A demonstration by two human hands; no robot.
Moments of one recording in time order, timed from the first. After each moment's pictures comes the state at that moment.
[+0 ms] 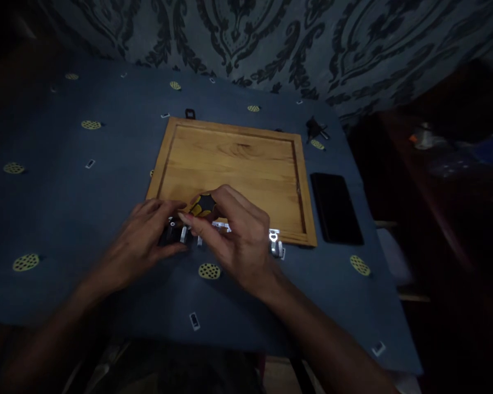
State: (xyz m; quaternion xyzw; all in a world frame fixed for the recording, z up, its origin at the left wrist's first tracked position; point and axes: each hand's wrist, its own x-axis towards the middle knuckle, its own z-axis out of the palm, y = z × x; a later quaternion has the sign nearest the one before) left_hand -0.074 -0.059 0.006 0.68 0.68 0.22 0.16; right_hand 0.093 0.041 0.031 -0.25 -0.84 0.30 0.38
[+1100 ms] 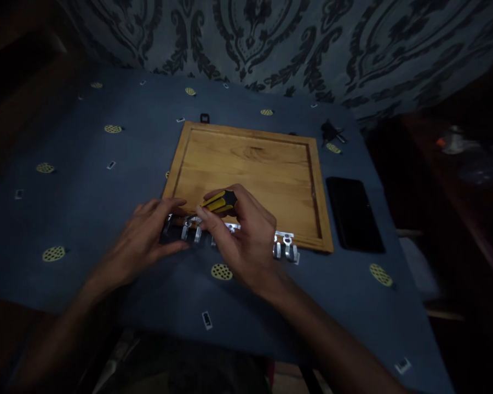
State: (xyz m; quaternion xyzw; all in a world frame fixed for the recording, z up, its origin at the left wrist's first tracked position) left_hand -0.086 -0.073 0.009 0.64 0.71 0.23 0.17; right_hand 0.080 0.033 0.020 -0.25 -0.77 0.41 0.42
